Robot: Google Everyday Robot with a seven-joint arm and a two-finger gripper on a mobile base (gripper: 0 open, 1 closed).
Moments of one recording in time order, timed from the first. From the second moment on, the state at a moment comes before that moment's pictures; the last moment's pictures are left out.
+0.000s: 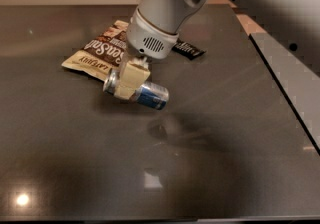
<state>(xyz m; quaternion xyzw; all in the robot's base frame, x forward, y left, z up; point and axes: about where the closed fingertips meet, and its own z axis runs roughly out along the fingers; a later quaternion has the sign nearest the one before) 0.472 0.073 0.926 -0.70 0.66 0.19 0.17</state>
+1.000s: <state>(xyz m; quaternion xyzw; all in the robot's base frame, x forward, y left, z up) 0.493 0.038 0.952 -0.62 0.64 0.34 0.30</state>
